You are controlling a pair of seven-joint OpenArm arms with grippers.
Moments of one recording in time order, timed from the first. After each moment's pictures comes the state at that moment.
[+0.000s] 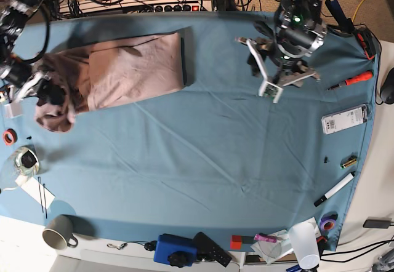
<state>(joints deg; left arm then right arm) 19.5 -6.7 7.1 123.1 -2.0 -10.7 63.5 -7.2 28.5 42.4 92.4 74.0 39.9 -80.8</state>
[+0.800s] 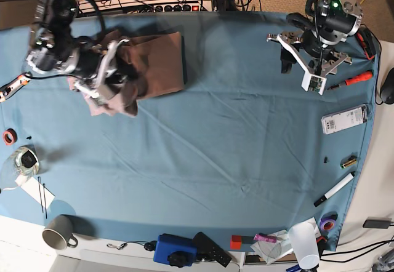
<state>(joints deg) 27.6 -7.8 -7.8 132.1 -14.7 -10.8 63.3 -13.6 21.7 15.2 114.1 54.4 40.0 -80.3</state>
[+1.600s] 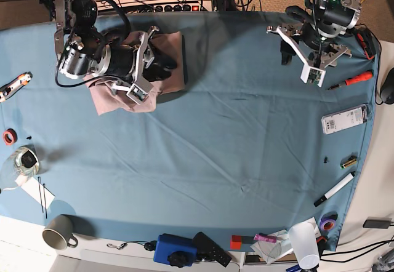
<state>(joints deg) 30.5 -7.5 -7.7 132.3 -11.3 -8.8 63.3 -9.8 21.9 0.9 114.3 59.4 40.0 -75.4</state>
